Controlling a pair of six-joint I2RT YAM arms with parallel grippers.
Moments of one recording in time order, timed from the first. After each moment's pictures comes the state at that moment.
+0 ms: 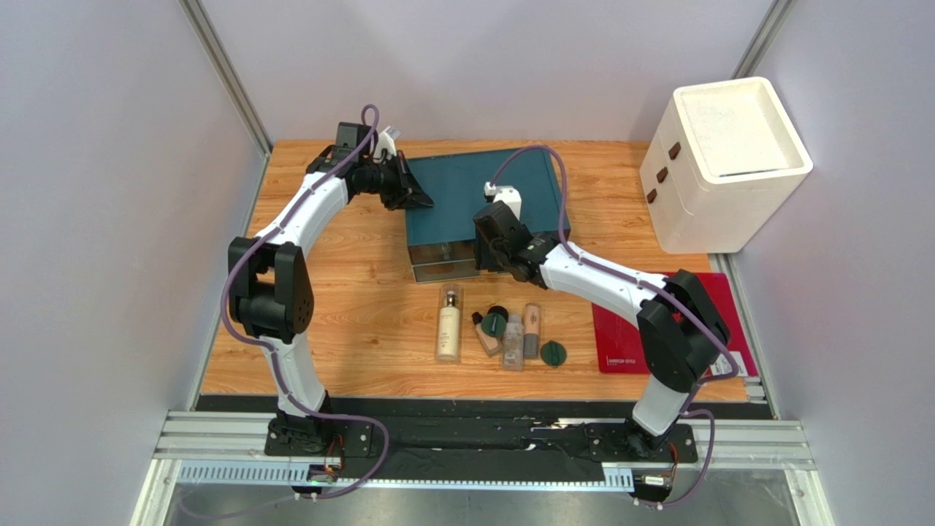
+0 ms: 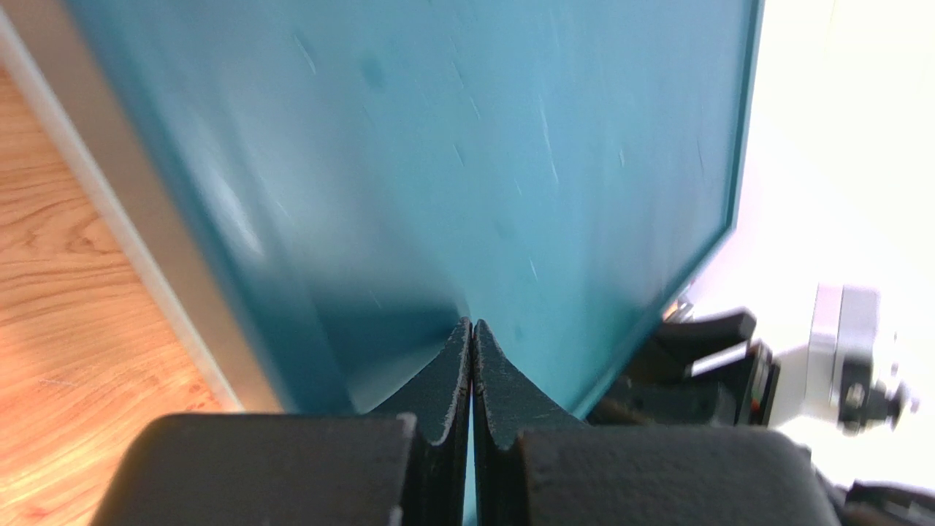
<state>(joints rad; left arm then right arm) -0.19 1.89 1.61 -0.53 0.66 -0.54 0.77 1.73 1.26 -0.32 0.33 0.53</state>
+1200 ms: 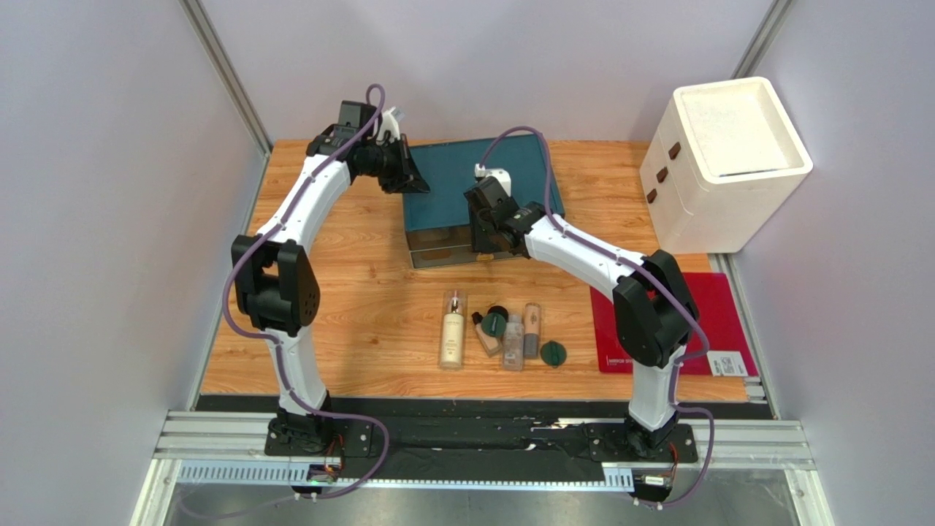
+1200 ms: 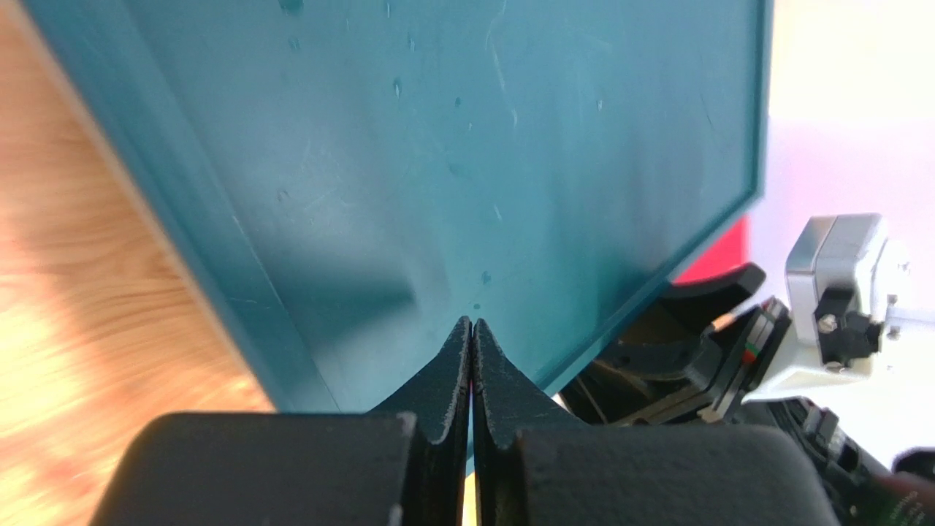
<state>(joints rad) -0.20 1.94 1.81 -0.69 0.58 -0.43 0.71 1.90 1.53 -0.51 0.29 0.48</state>
